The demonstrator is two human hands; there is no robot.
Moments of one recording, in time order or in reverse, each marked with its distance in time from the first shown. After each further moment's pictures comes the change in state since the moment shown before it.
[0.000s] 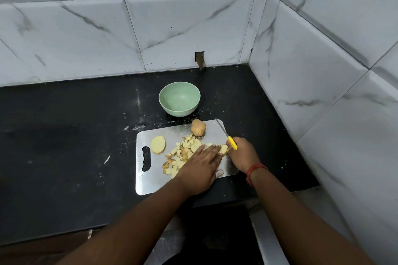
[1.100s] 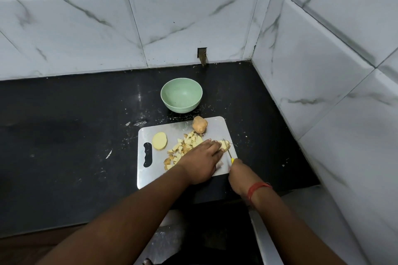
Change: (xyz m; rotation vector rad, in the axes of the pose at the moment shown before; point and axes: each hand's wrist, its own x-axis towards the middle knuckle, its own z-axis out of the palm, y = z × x) left_hand 0.011 -0.008 -0.019 -0.005 -0.028 0.041; right_hand -0.067 -0.017 0.005 -0.335 -0.297 0.196
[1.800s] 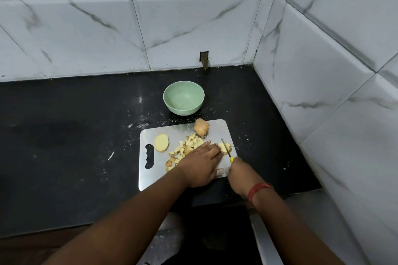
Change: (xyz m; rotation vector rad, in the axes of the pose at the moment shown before) left_hand -0.007 -0.005 -0.003 0.013 -0.021 0.019; right_hand -0.004 -0.015 -0.007 -0.029 0.031 0.039
